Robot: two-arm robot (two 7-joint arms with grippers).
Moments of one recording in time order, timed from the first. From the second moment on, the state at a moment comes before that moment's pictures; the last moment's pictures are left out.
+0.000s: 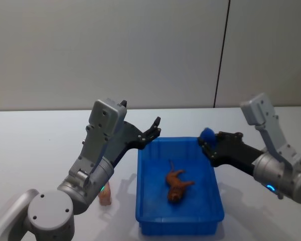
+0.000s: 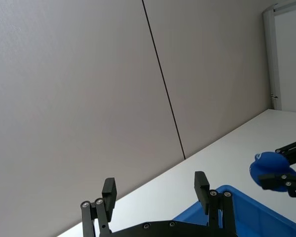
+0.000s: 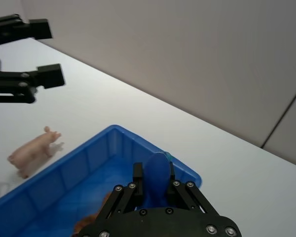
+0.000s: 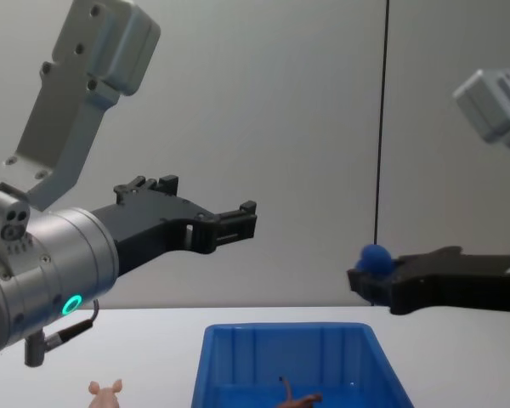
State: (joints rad) left arm -0.24 0.38 0.45 -1.63 -0.20 0.01 -0.01; right arm 0.26 0.22 -0.26 -1.51 0.08 0.27 0.49
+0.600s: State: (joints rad) left arm -0.24 0.38 0.45 -1.63 -0.20 0.01 -0.01; right arm 0.33 0.19 -0.30 -1.46 0.09 0.45 0.66
